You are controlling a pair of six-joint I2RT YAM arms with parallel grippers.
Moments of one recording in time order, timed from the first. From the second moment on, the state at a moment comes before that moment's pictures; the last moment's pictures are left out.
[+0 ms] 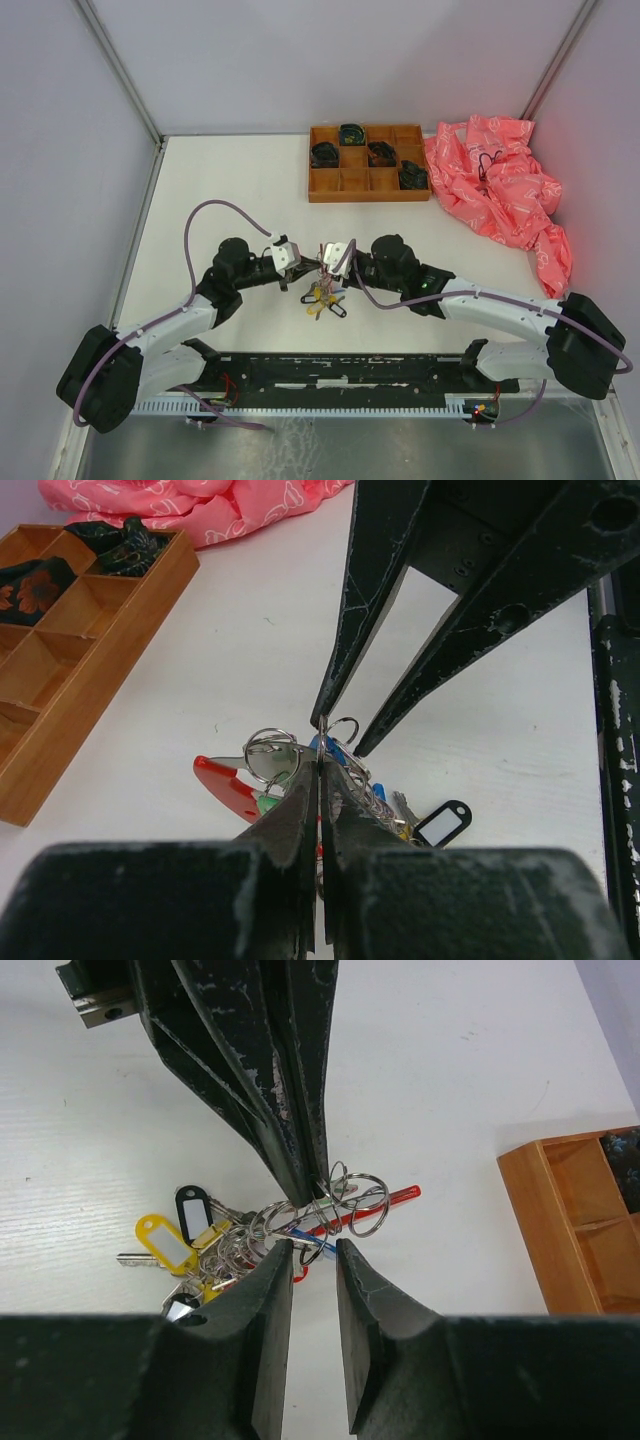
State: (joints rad) left arm -0.56 1.06 0.36 0.56 0.70 0.27; right arm 0.94 1.23 0.67 0.19 -0.20 -0.48
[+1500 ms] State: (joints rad) left arm -0.56 1.08 0.34 0.63 0.75 0.32; right arm 0.93 1.26 0.82 -0.05 -0.23 -0.64
